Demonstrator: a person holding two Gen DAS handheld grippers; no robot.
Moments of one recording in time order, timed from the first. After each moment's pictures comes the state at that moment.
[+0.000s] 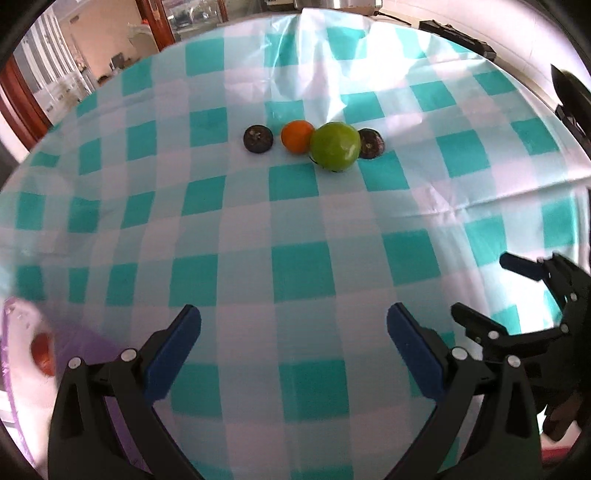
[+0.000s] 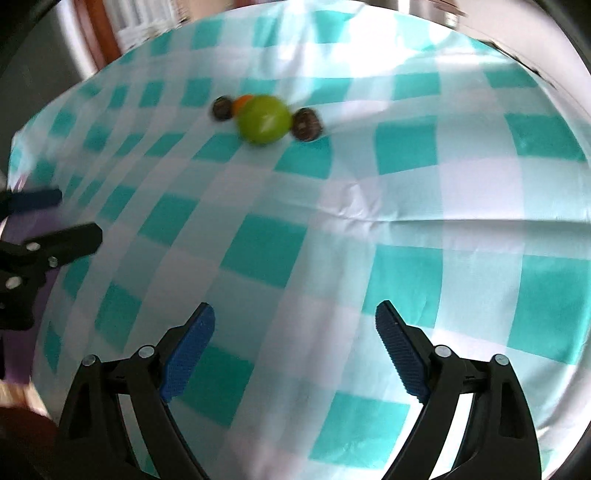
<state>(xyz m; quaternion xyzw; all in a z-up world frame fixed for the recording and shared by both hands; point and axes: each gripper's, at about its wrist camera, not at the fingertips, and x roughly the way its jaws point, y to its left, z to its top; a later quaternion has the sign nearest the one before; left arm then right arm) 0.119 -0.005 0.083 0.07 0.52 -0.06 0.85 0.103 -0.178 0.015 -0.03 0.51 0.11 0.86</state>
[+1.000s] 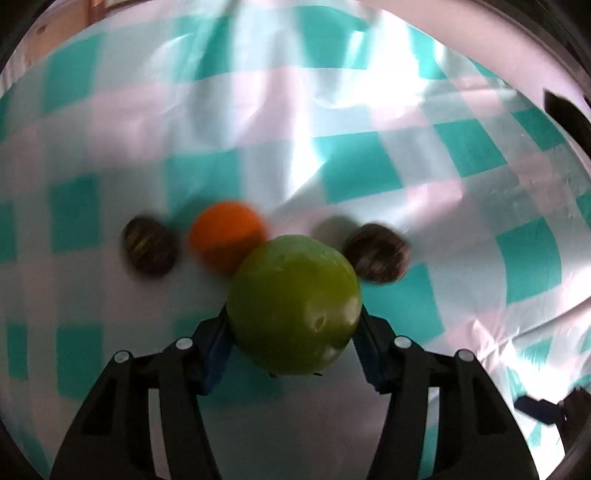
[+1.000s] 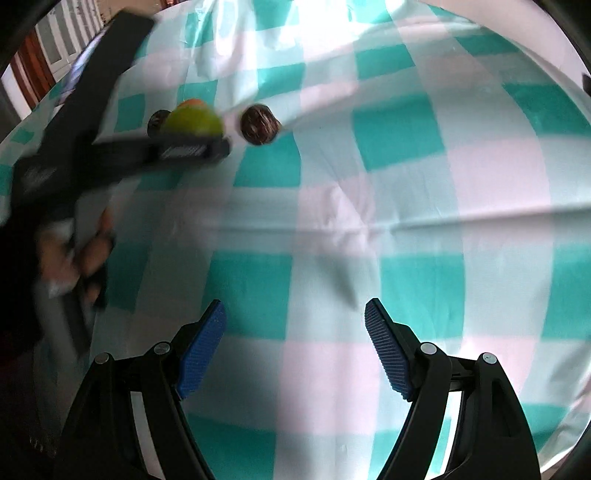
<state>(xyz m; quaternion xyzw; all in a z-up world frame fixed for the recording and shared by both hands) 0.273 -0.028 0.012 0.03 0.46 -0.17 0.87 0.146 -0.149 -0.008 0.01 0.52 0.00 0.86</state>
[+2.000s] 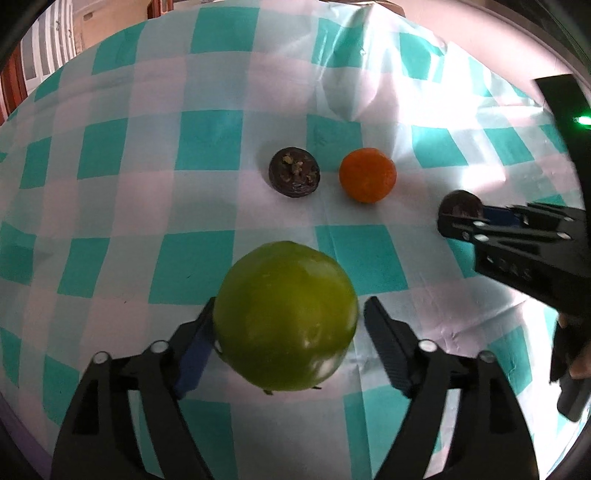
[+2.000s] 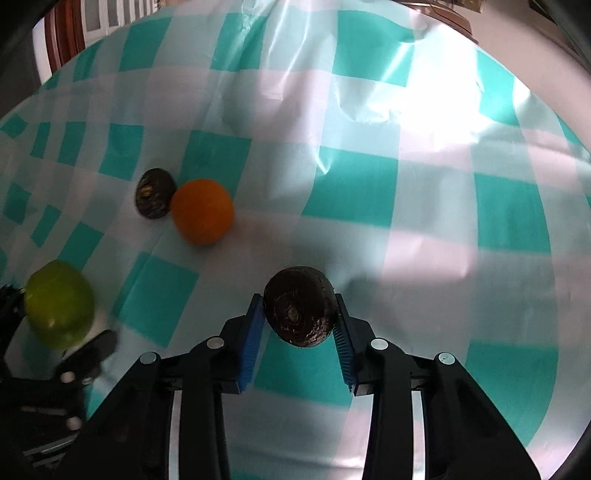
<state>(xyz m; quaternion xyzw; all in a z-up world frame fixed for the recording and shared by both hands) 0.223 0.043 0.012 0.03 0.45 -0.09 0.89 0.270 -0.107 -0.012 -0.07 0.47 0.05 0.88</state>
